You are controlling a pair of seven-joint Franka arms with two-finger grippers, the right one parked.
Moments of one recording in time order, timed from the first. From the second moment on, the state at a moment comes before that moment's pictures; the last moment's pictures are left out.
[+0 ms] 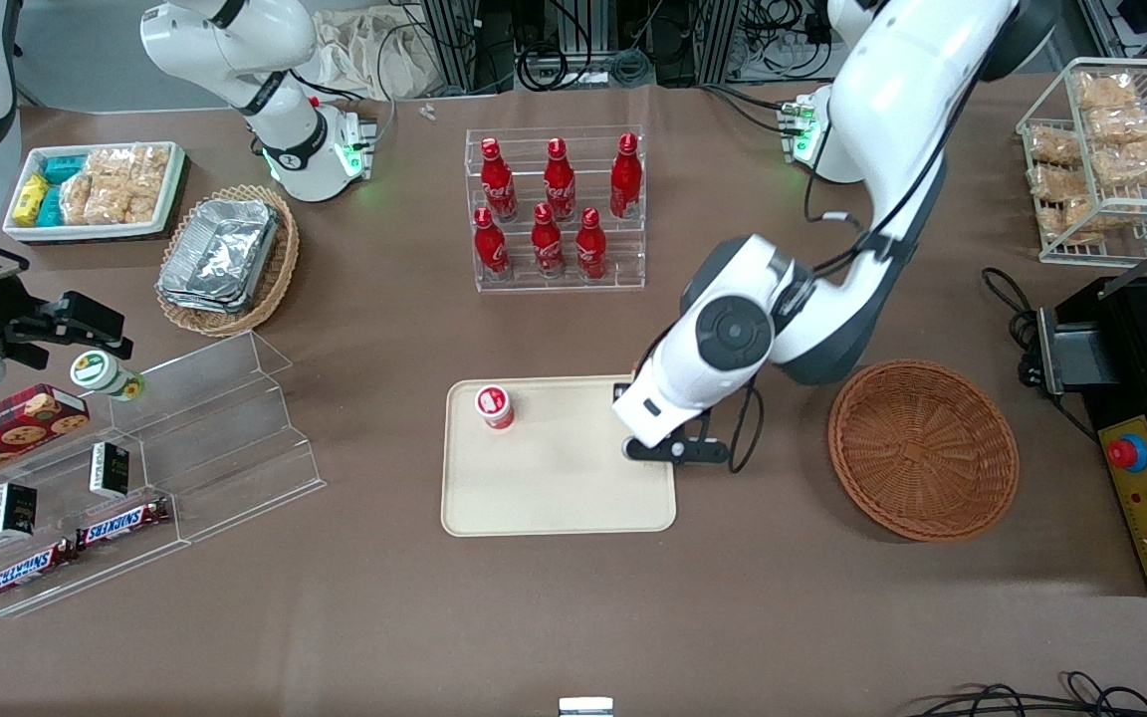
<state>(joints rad) -0.31 0.68 -0.35 -1.41 0.02 2.08 -0.57</state>
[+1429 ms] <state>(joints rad) -0.22 0.55 -0.35 -1.34 0.03 1.70 -0.42</state>
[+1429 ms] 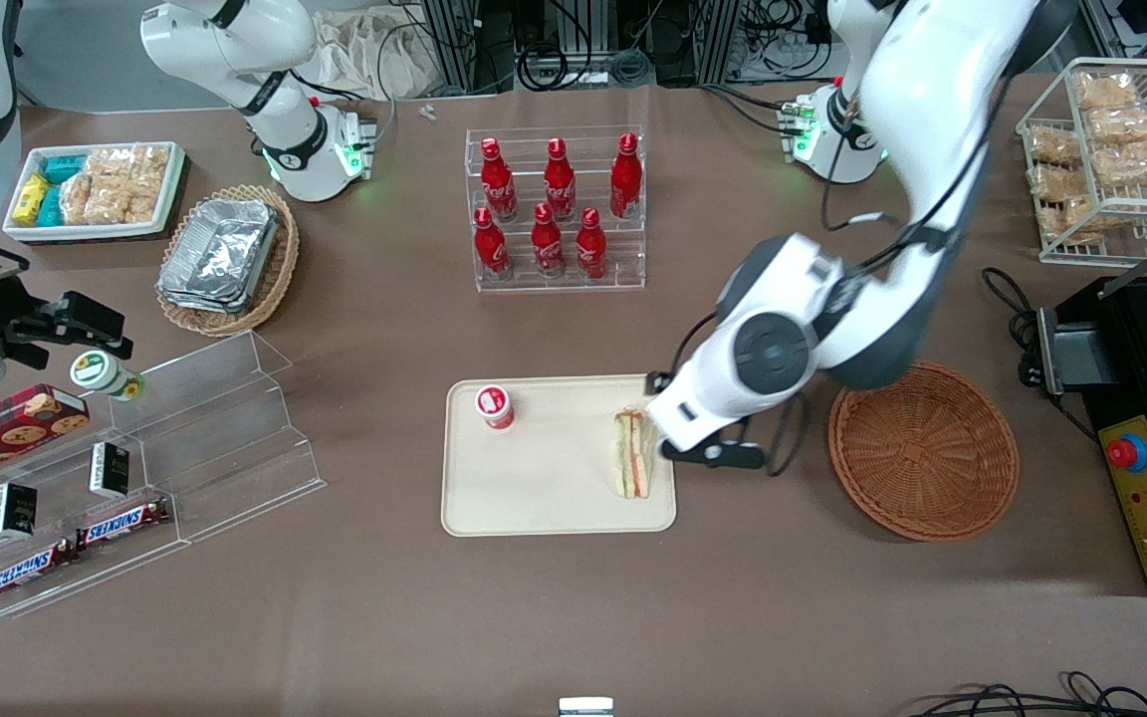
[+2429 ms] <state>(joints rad) 0.11 0.22 -0.34 -1.35 0.09 1.39 -0.16</state>
